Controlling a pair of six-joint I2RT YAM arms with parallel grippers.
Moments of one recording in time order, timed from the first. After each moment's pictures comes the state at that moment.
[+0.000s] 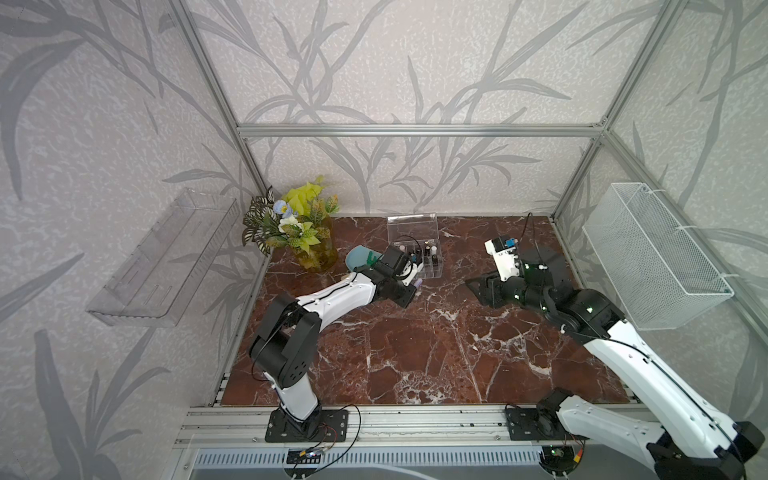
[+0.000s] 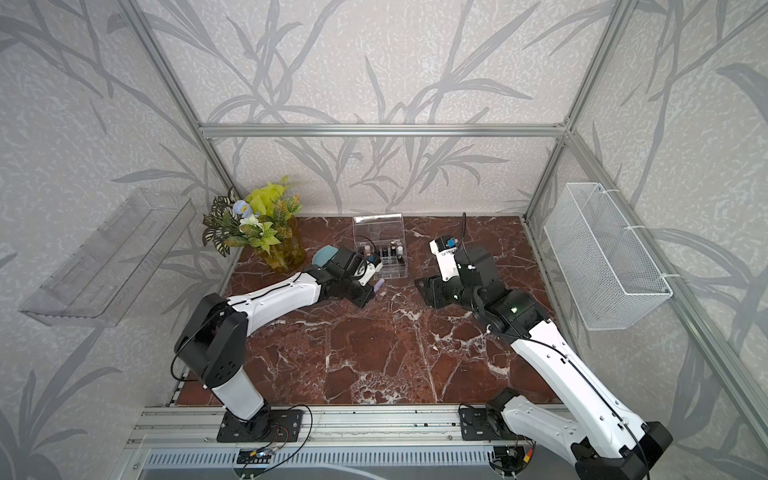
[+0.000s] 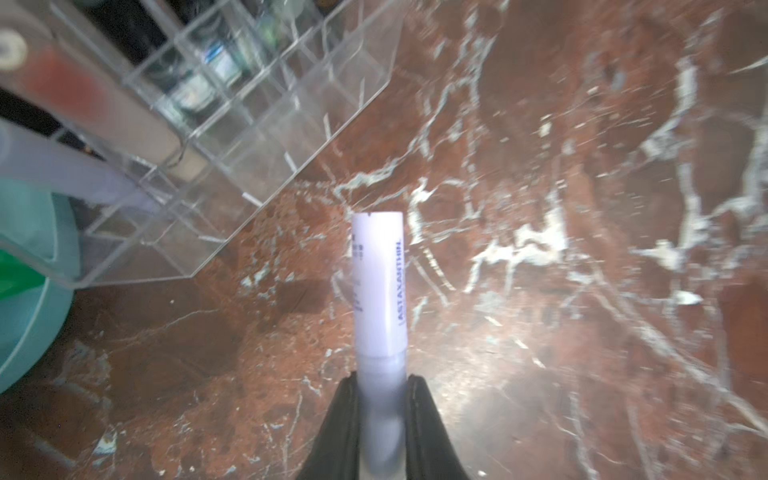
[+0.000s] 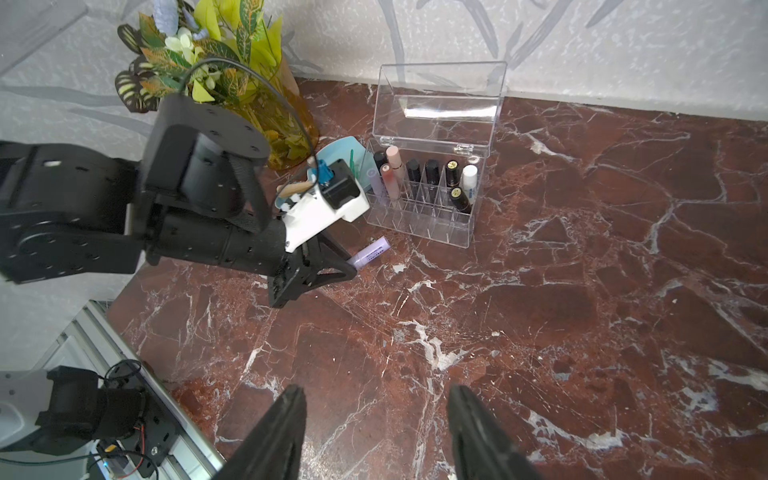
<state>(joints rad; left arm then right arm) -0.60 1.68 1.18 -0.46 0.22 0.01 0.54 1.02 1.16 -0.73 -0.16 0.29</state>
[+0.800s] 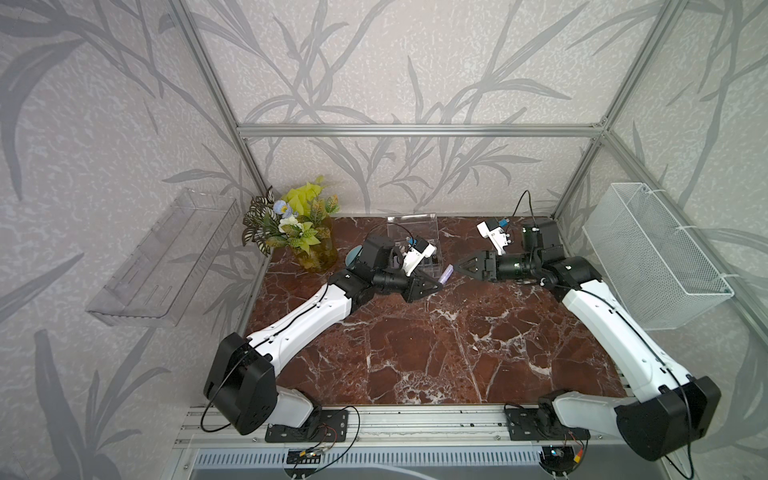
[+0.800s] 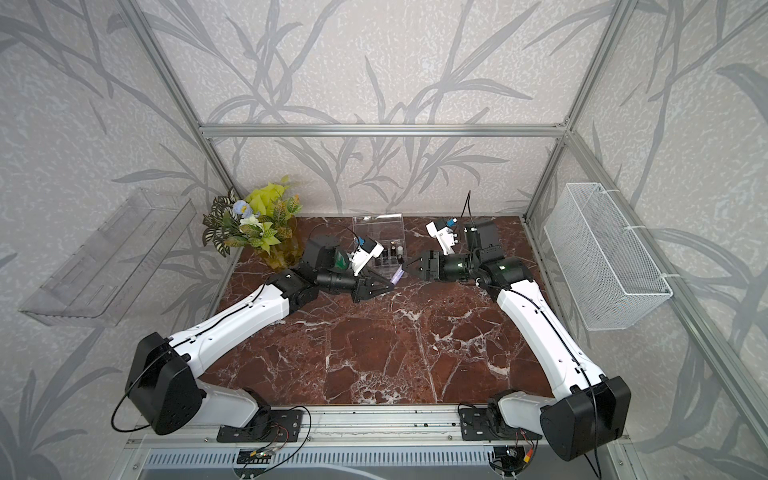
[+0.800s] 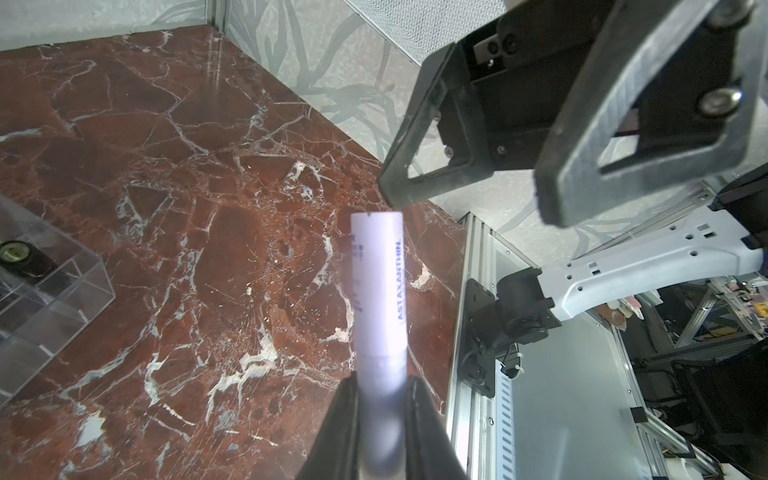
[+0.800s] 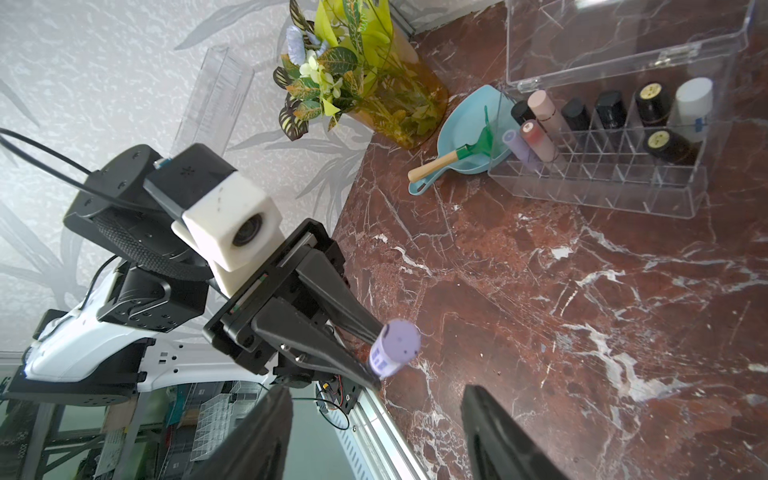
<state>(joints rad) -0.60 1.43 1.12 -0.19 0.79 -0.18 0.31 1.28 1.25 -0.62 -0.85 0.46</state>
